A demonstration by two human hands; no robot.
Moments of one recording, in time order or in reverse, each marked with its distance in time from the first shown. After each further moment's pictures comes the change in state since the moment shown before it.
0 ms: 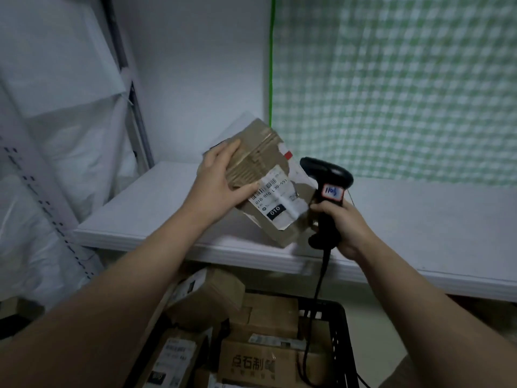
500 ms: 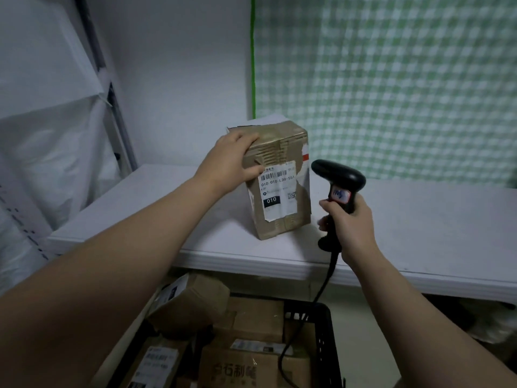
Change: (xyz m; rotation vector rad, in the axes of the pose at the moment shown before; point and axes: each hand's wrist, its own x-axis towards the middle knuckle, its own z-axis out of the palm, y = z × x) left_hand 0.073 0.019 0.041 0.316 -0.143 0.181; right_hand -0.009 -0.009 -0.028 -0.110 0.282 -0.242
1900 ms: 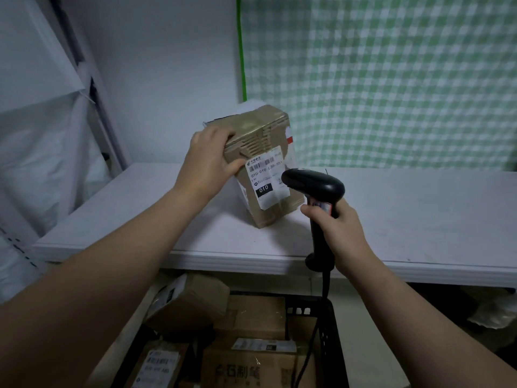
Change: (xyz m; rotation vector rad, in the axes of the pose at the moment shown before) left_hand -0.013 -0.020 0.010 0.026 0.168 -0.016; right_hand -0.024 0.003 0.011 -0.123 -0.124 -0.054
